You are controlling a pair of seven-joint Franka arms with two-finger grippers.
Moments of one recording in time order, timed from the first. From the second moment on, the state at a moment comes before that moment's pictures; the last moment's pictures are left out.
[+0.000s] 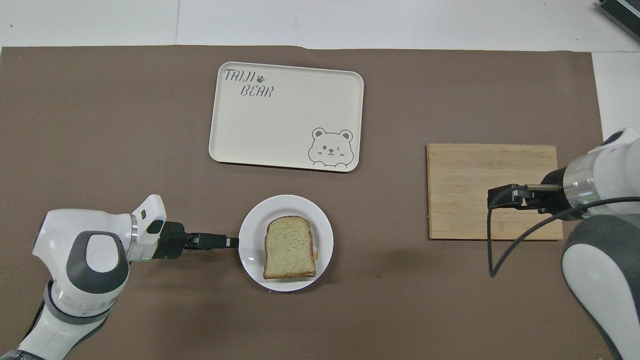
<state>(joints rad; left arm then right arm) -0.39 -0.02 0.19 -2.49 -1.08 2.15 0.64 0.17 -0.16 -0.11 -1.95 0.04 1.75 0.14</state>
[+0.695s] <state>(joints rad) -0.50 0.05 0.19 -2.53 -1.33 2.24 0.79 0.01 -0.15 -0.11 -1.77 -0.02 1.67 -0.03</state>
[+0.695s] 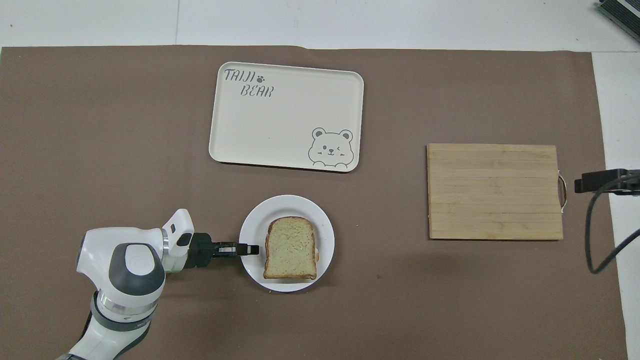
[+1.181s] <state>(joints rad) -0.46 0.06 0.20 -2.50 -1.33 2.20 0.78 0.01 -0.10 -0.10 -1.67 -0.03 1.60 -0.03</state>
